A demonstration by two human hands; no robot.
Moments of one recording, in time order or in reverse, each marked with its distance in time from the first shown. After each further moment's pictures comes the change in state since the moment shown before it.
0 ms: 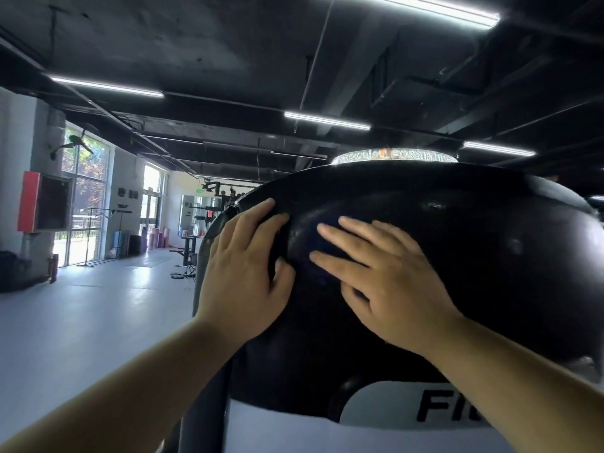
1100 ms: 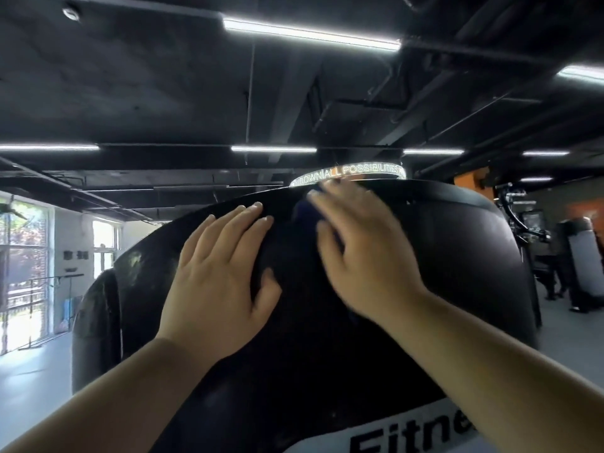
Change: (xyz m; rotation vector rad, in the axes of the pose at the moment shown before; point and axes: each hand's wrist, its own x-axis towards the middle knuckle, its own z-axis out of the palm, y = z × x) left_hand 0.056 0.067 0.043 0.154 -0.031 0.330; right_hand -0.005 0.080 -0.021 0.096 0.241 0.499
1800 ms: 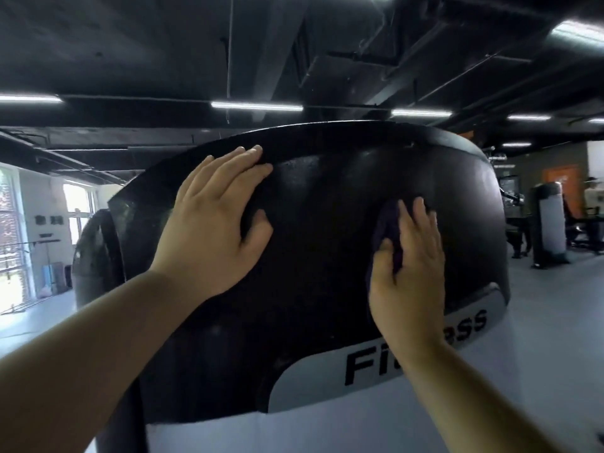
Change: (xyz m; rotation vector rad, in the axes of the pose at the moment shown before) left_hand -0.007 -0.010 -0.007 -0.164 -0.037 0.031; right_hand -0.106 -0.007 0.003 0.152 0.128 0.605
